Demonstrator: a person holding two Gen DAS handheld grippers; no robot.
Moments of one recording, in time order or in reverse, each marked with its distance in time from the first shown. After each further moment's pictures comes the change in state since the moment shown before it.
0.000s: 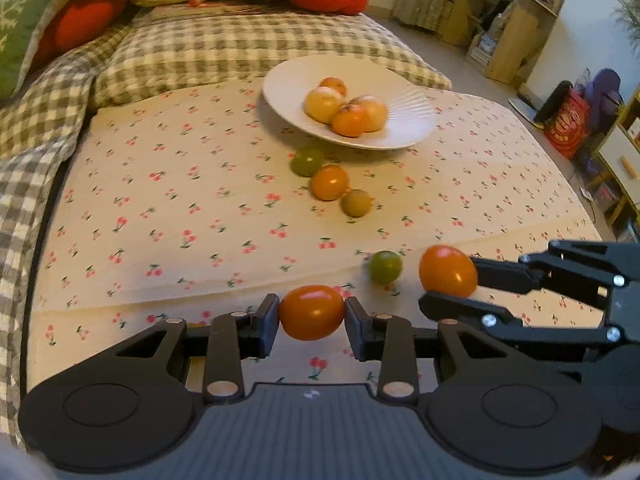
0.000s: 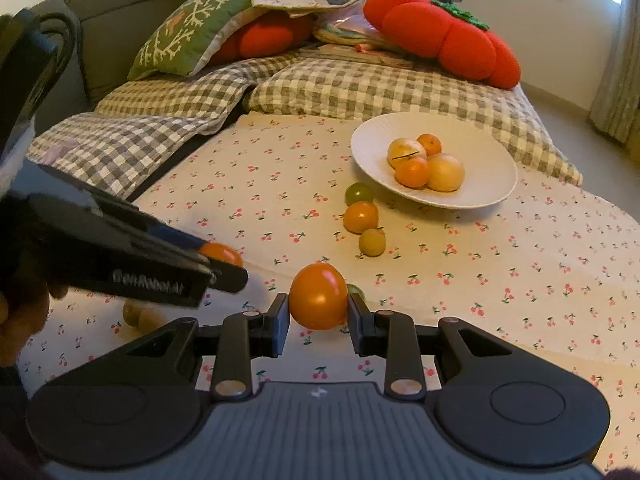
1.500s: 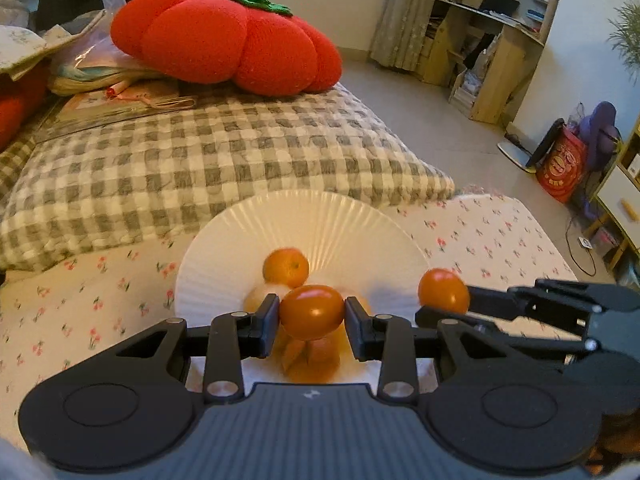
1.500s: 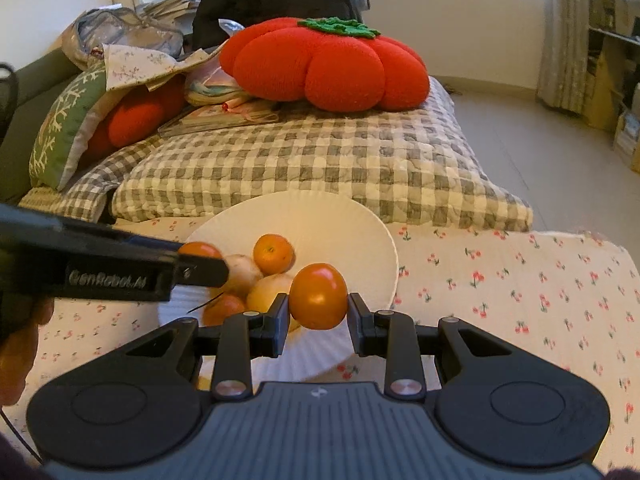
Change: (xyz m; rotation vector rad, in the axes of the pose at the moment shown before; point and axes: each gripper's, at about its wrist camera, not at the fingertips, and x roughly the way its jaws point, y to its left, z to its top) left arm 0.098 -0.024 0.176 0.050 -0.134 -0.044; right arm 0.077 -0.147 0.088 0.185 -0.096 -0.041
